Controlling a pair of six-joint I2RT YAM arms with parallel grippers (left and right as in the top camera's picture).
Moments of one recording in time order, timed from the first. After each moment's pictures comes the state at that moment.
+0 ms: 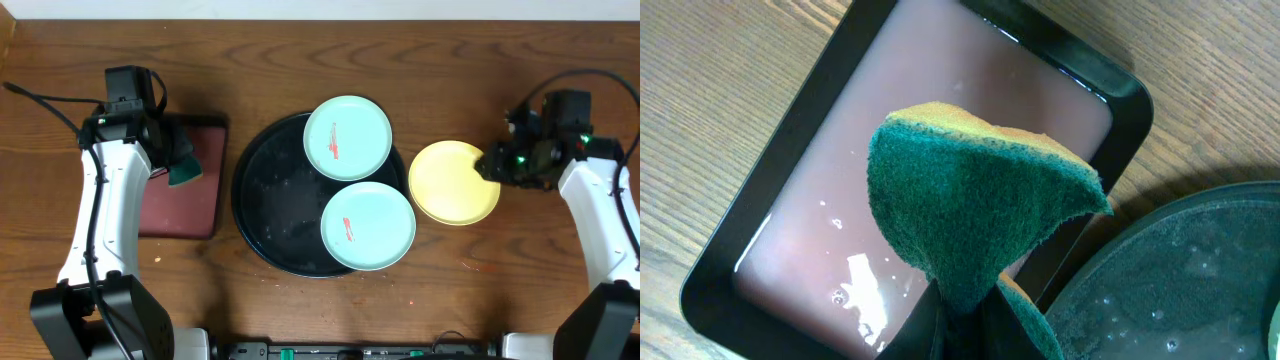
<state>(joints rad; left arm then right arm) 0.16 1.58 1.30 -0.90 -0.06 -0.35 -0.11 1.55 1.16 -0.87 -0.33 0.08</state>
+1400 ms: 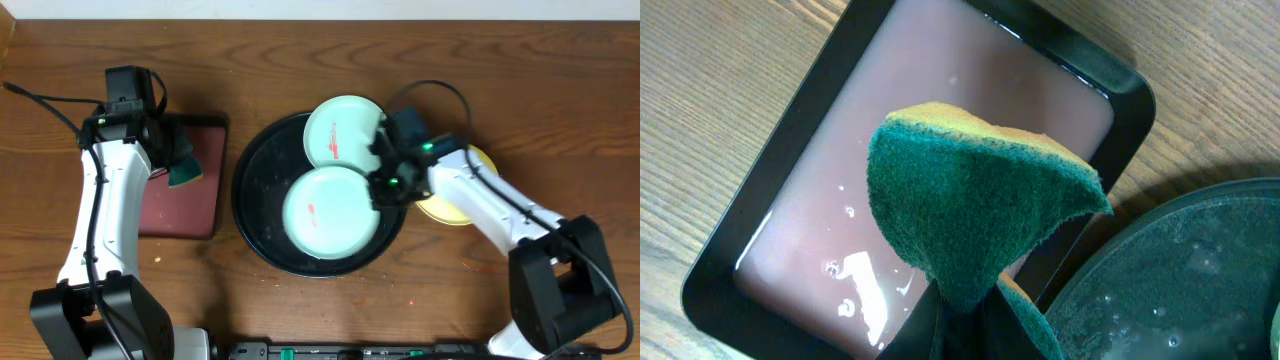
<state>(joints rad) 0.16 1.58 1.30 -0.91 -0.06 -0.35 0.50 1.78 1.18 -0.72 -0.30 0.31</state>
